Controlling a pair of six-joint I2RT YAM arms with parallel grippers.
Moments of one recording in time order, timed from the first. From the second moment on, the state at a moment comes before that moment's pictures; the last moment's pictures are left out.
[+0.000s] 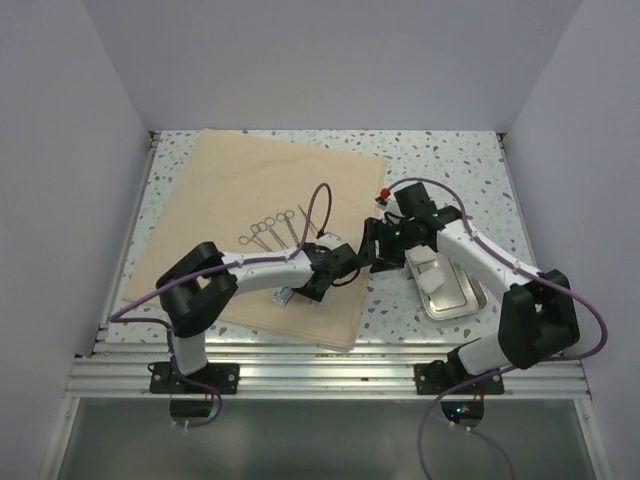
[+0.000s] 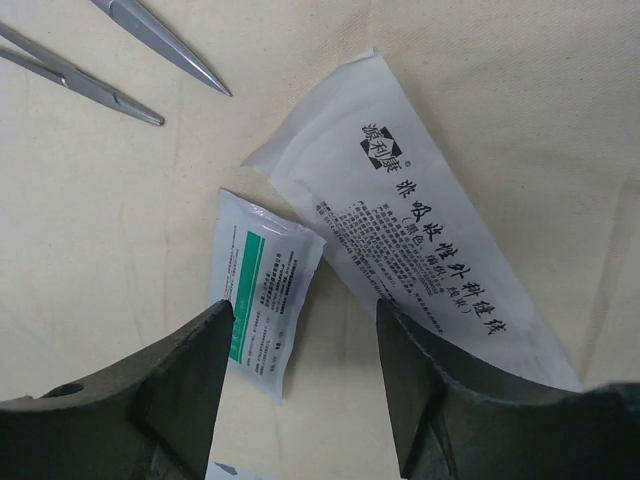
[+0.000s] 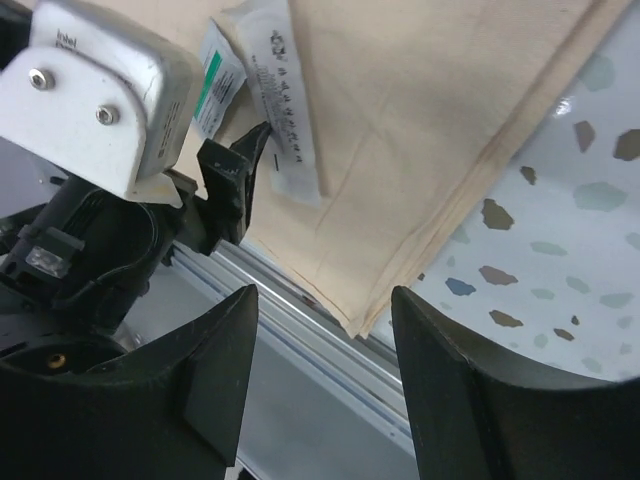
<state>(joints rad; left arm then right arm) -0.99 1.83 1.17 -0.78 -0.53 -0.62 0.43 1.47 1.05 -0.68 -0.51 0.48</state>
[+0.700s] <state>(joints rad) -1.02 1.88 1.14 -0.82 -0.68 -0.66 0.28 1.36 0.98 -0.72 -0.53 0.43</state>
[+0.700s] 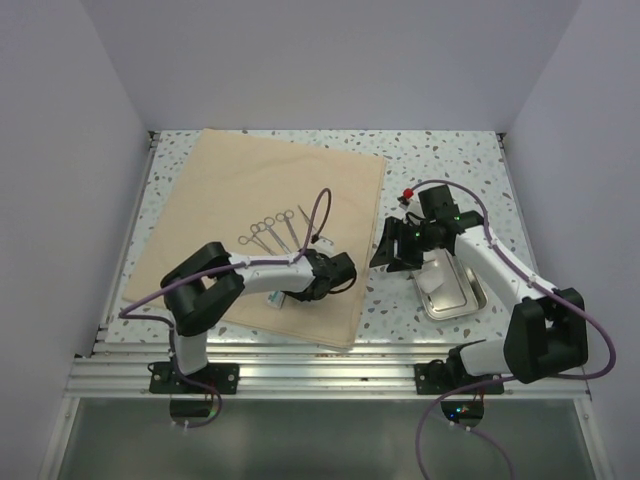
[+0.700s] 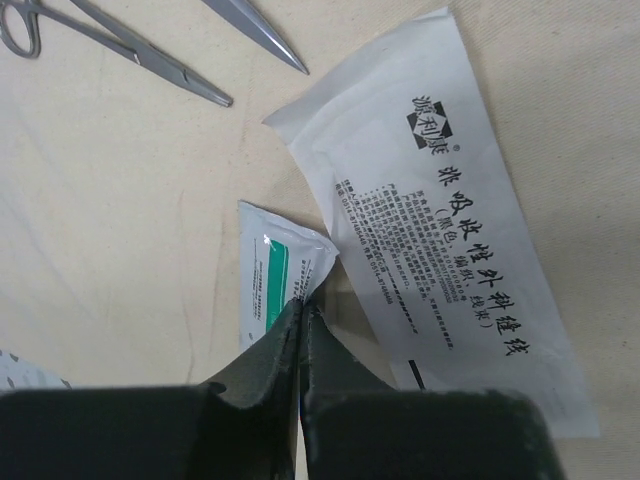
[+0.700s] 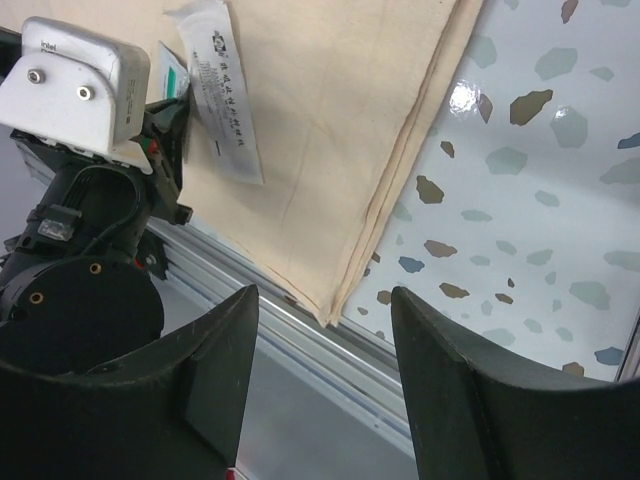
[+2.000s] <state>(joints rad) -0.54 1.23 1.01 -0.11 0.96 -0.76 0.42 1.44 1.05 0.02 -1.23 0.72</state>
